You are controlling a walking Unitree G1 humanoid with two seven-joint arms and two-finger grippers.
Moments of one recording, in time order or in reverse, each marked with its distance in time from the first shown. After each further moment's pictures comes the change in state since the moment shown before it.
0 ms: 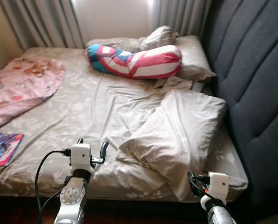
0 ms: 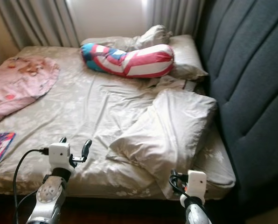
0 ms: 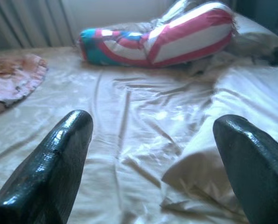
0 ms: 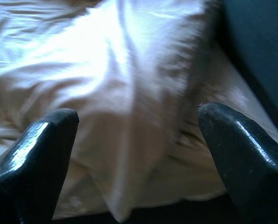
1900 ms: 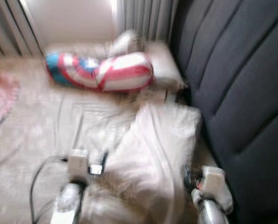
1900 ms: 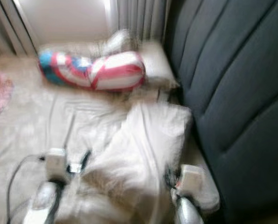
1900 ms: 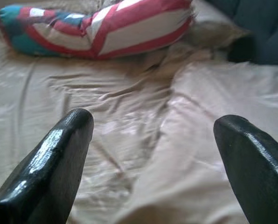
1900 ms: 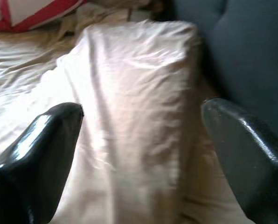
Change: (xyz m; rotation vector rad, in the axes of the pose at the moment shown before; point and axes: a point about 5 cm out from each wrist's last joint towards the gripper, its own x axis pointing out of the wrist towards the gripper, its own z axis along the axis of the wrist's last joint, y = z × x) left arm -0.014 0.002 0.014 -0.030 0.074 -0.044; right arm 0.001 0.036 0.021 0.069 -0.059 0.055
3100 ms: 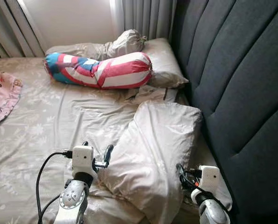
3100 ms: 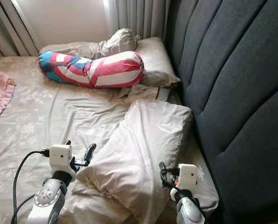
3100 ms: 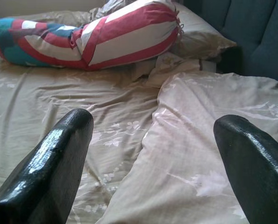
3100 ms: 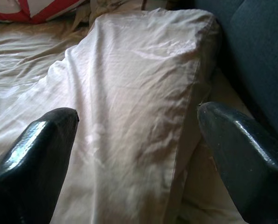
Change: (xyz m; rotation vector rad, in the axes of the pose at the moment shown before) left arm 0.011 -0.010 0.012 -0.021 -0.038 -0.024; right arm 0.007 0.000 0.000 0.003 0.053 0.094
